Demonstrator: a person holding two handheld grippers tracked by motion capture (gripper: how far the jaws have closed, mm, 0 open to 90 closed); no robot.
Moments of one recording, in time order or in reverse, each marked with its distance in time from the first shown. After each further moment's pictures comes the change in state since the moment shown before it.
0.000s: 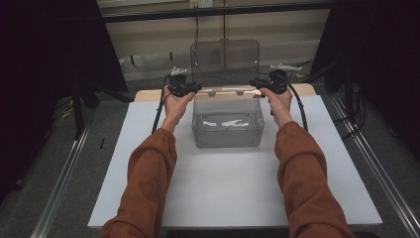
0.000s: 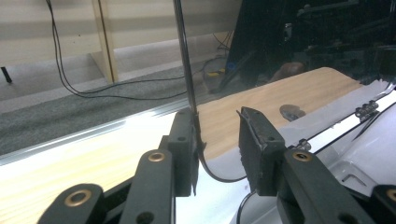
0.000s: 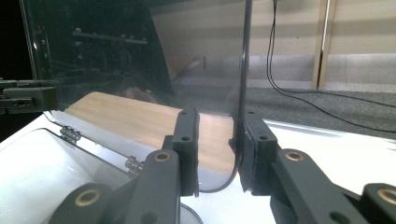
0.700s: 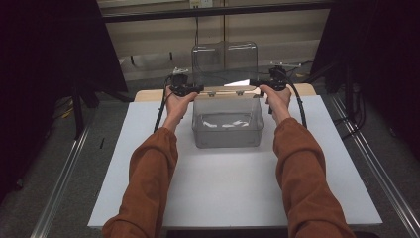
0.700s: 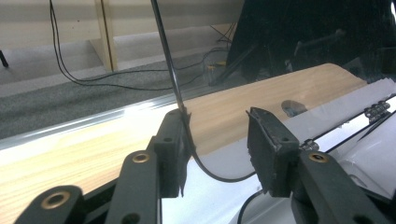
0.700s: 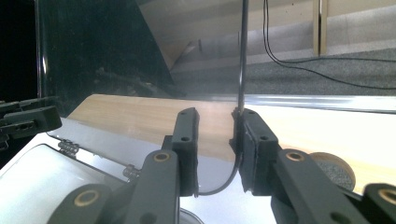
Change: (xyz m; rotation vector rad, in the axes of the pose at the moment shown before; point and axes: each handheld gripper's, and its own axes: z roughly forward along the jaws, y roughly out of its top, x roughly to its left) left arm 0.000 -0.001 0.008 0.037 0.006 -0.049; right arm -0.002 0.007 0.007 0.072 -0.022 0.142
